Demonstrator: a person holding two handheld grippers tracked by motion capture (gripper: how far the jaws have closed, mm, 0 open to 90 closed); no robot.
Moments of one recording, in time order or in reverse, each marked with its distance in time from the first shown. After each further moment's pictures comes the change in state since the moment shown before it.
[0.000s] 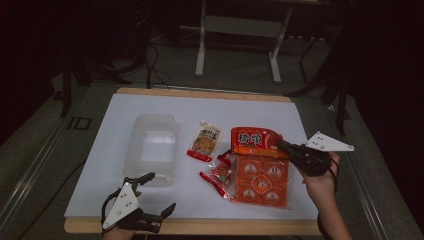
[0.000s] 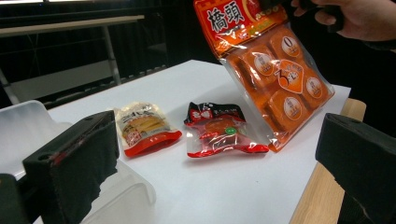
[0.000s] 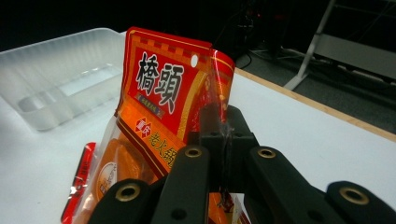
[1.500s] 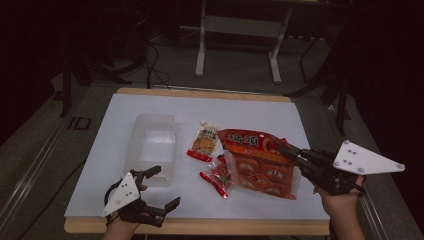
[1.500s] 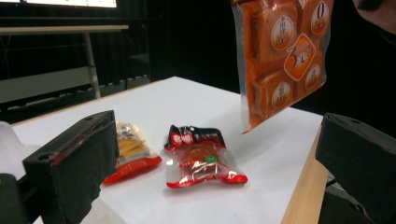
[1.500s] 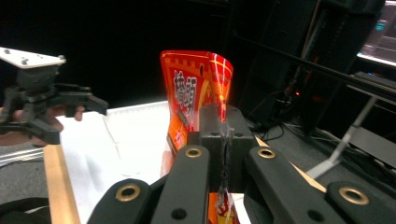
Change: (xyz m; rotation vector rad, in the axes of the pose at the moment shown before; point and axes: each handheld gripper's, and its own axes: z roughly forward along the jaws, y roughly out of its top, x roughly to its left) left arm 0.007 0.025 0.010 -0.055 -0.081 -0.071; right arm 0.065 0.073 -0.076 -0.229 0.188 -0.190
